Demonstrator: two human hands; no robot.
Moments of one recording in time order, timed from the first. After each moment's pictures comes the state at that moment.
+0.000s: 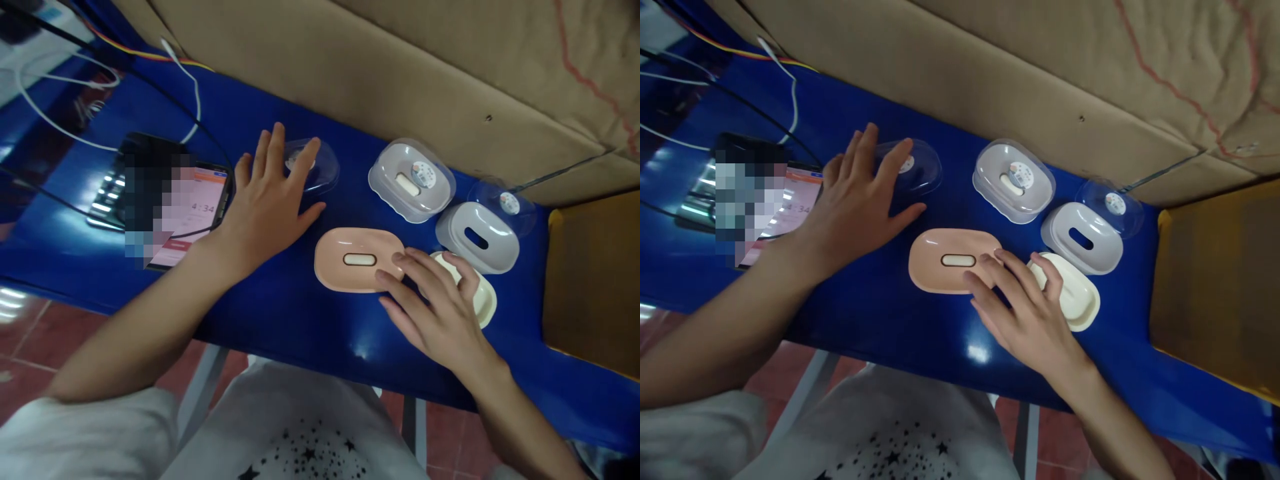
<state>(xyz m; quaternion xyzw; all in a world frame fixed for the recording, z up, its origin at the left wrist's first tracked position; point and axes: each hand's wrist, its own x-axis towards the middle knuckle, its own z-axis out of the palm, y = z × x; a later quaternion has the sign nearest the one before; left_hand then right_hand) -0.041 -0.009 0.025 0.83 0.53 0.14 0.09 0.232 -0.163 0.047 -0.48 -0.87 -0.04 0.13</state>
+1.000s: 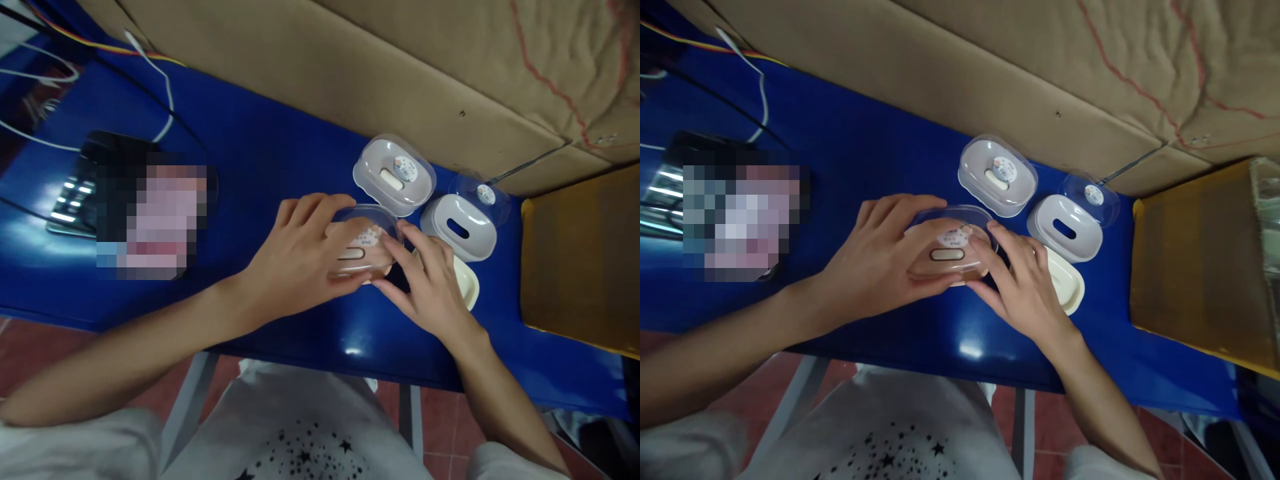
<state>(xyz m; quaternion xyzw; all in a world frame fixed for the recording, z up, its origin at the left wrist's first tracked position) -0.002 -0.069 0.041 0.91 0.34 0.22 0.09 0.245 -0.149 0.032 -0.51 -0.84 -0.01 0.17</state>
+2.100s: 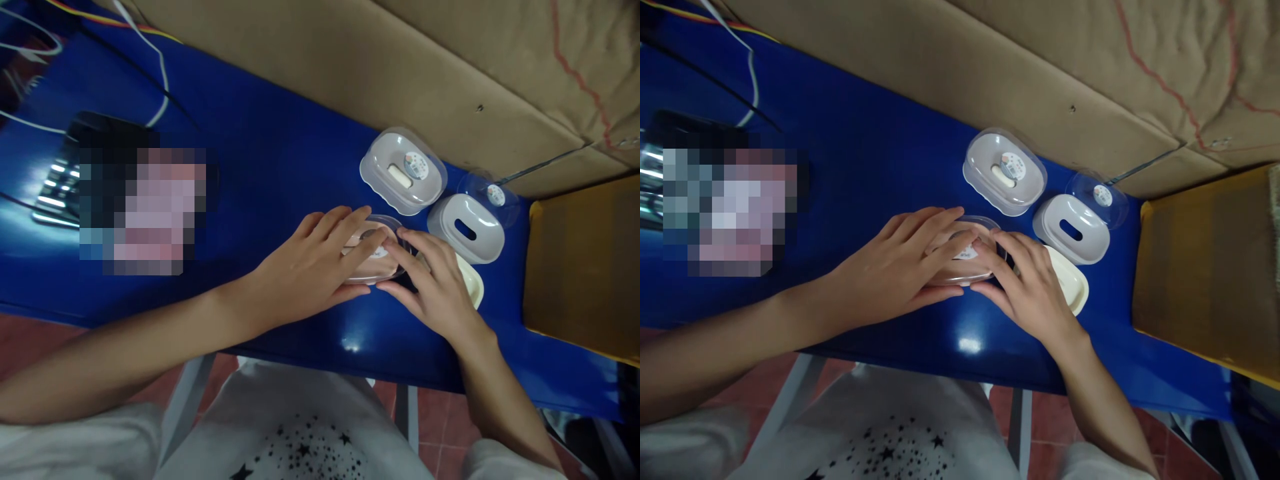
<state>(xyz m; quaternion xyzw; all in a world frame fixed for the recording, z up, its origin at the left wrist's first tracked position) -0.006 -0.071 0.037 0.96 0.25 0.12 0.05 0.253 -0.144 0.031 -0.47 -0.86 0.02 0.19</state>
